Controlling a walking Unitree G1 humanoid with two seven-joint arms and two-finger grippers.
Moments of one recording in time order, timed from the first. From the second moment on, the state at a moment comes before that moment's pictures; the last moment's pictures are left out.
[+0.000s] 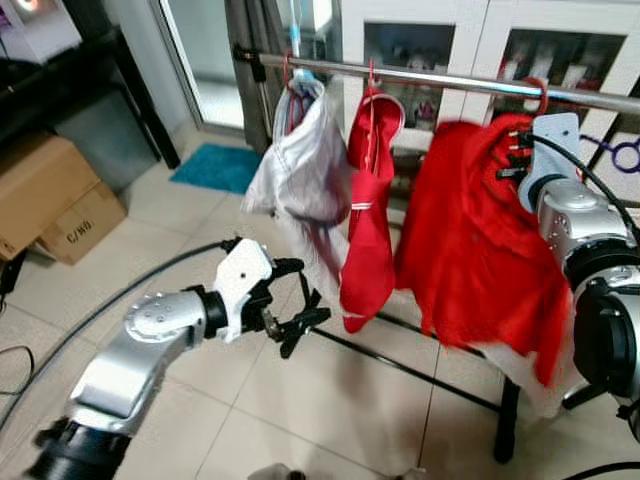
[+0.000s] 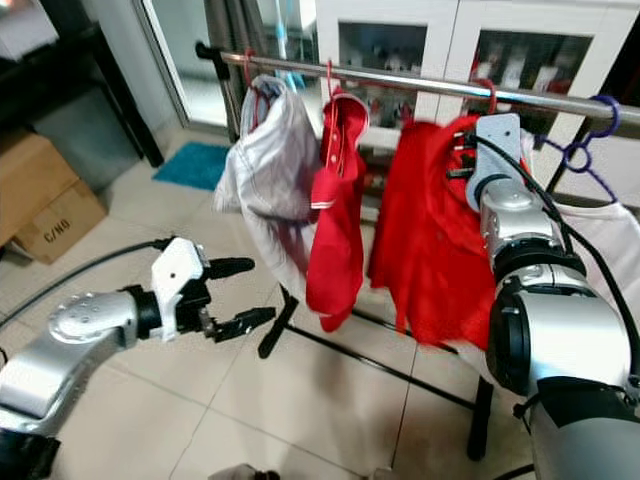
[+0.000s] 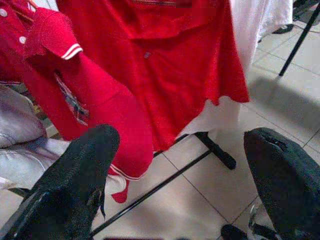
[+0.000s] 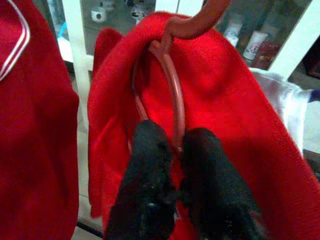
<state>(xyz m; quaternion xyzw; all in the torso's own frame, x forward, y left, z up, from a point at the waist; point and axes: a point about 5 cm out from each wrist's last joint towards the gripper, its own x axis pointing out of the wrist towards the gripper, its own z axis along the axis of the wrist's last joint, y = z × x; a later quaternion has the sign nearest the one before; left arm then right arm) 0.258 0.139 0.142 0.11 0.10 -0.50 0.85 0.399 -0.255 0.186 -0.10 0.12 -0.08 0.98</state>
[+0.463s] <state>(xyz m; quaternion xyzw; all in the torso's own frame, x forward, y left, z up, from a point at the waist) 0.252 0.139 0.142 0.11 0.11 -0.49 0.85 0.401 -0.248 0.187 -0.08 0.11 -0.06 0.99</state>
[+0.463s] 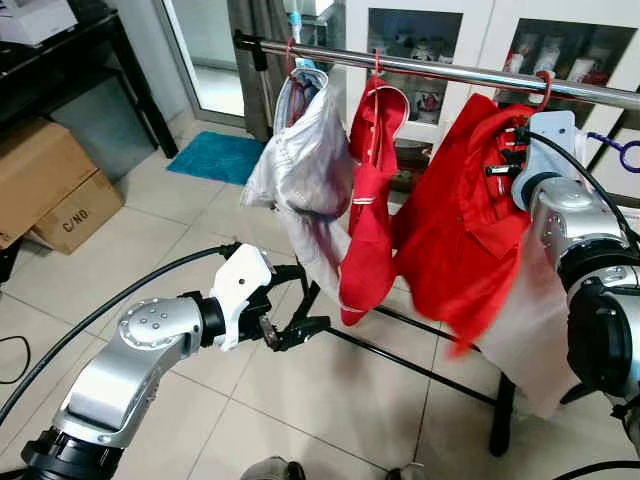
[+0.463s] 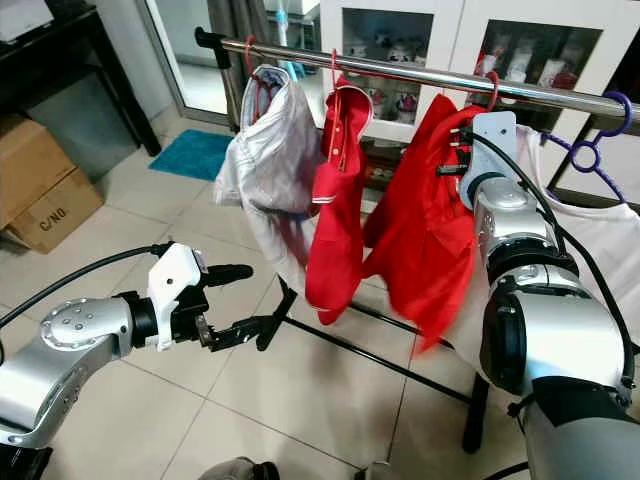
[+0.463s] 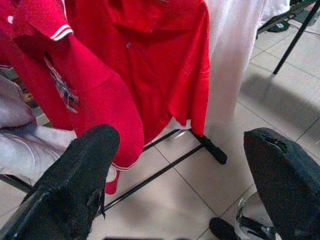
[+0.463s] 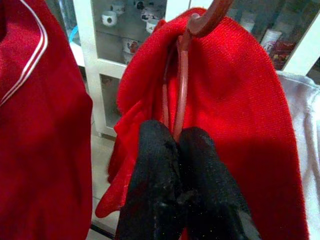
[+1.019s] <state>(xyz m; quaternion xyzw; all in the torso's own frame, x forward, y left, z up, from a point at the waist) 0.255 0.137 0.144 0.11 0.11 -0.49 0.86 0.401 -0.247 0.187 -0.09 0.14 -0.05 0.99</state>
